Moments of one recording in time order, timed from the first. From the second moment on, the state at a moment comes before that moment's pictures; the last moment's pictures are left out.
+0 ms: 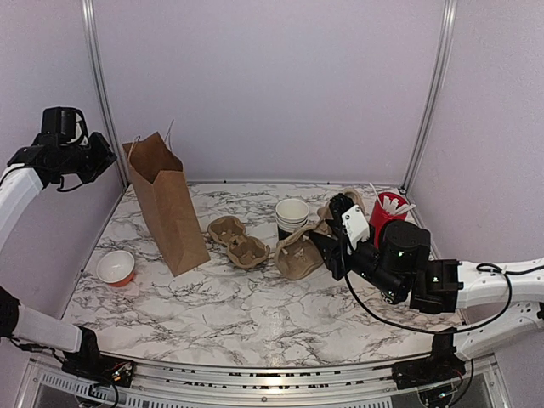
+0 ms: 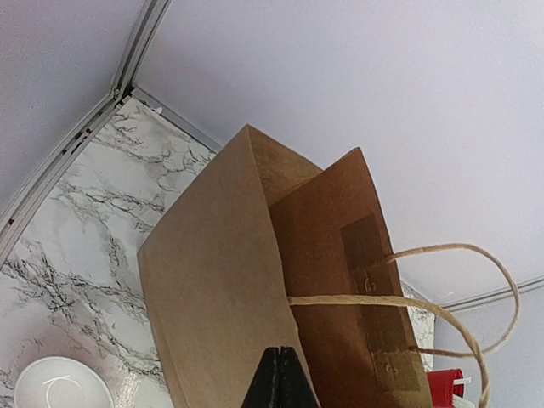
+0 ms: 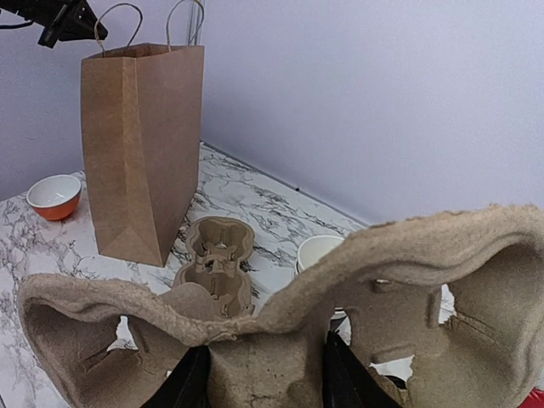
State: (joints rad) left arm -0.03 1.25 1.37 -0.64 0.12 -0.73; right arm 1.14 1.05 0.64 0.28 0.50 -0.08
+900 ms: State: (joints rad) left arm -0.13 1.24 1.48 -0.84 0.01 -0.63; right arm 1.14 1.06 0.72 0.30 0.45 -0.11
